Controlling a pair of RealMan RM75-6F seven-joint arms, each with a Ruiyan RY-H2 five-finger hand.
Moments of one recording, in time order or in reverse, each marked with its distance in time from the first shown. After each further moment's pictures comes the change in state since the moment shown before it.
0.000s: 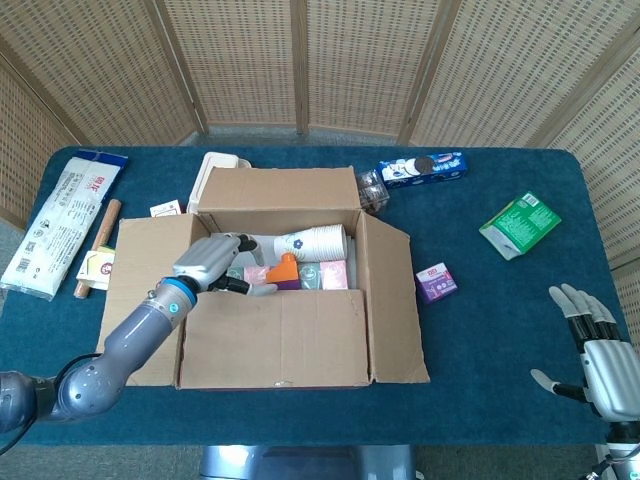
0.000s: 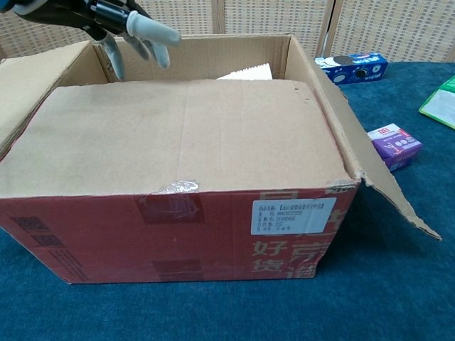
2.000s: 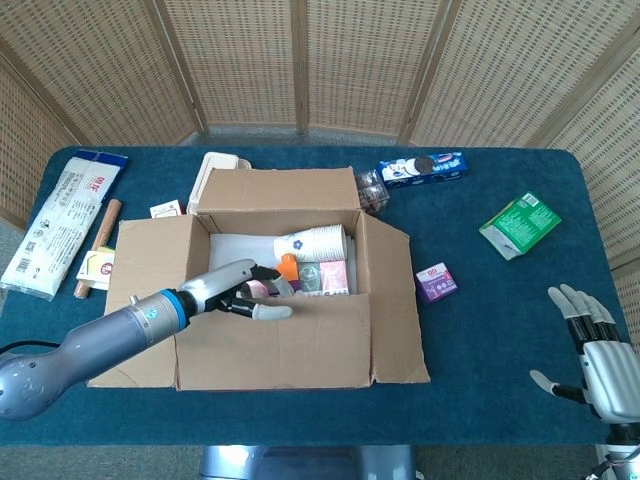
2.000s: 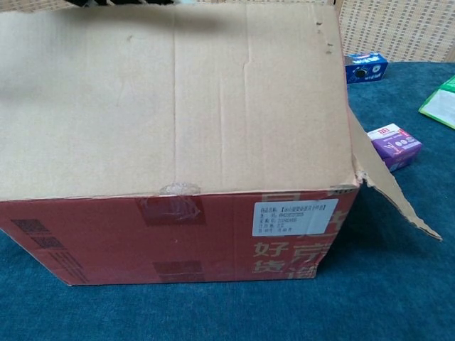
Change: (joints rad) left arm 0.075 0.320 -0.168 -0.058 0.175 -0.604 -0.633; right arm -0.003 0.001 -0.004 -0.004 -0.013 0.009 -0.004
